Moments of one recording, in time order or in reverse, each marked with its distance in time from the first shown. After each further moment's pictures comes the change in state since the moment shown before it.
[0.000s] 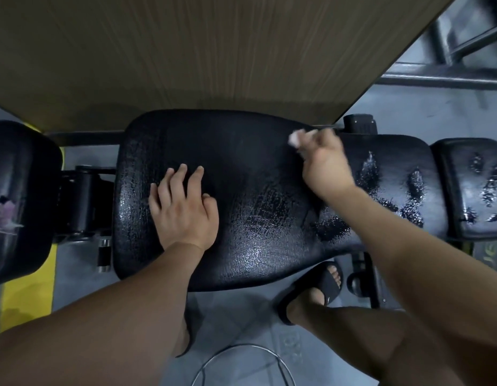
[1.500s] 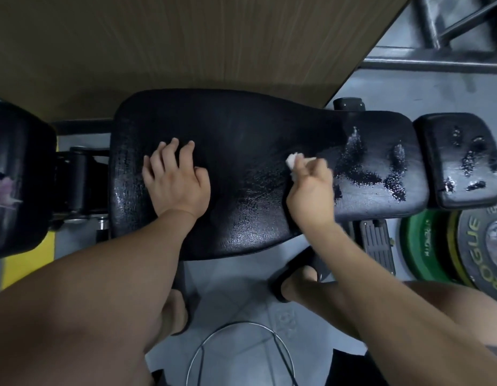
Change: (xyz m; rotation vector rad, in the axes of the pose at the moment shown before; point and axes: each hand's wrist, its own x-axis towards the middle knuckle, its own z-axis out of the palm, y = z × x) left_hand 0.002 -0.001 0.004 -0.017 0.045 0.029; right_hand -0.118 -0.042 0.007 0.002 0.105 0.258
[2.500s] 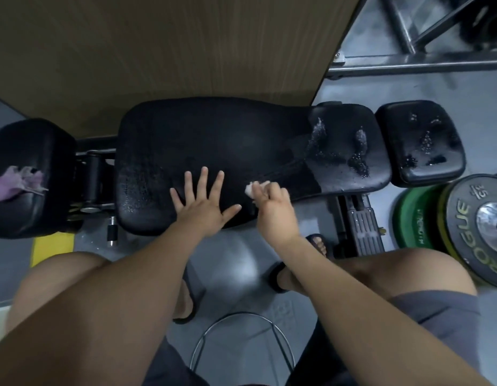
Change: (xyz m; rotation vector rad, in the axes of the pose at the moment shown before) left_hand -0.087 0.052 -0.032 0.122 -0.770 0.102; right_hand -0.095 0.006 -0.023 0.135 -0.177 -0.173
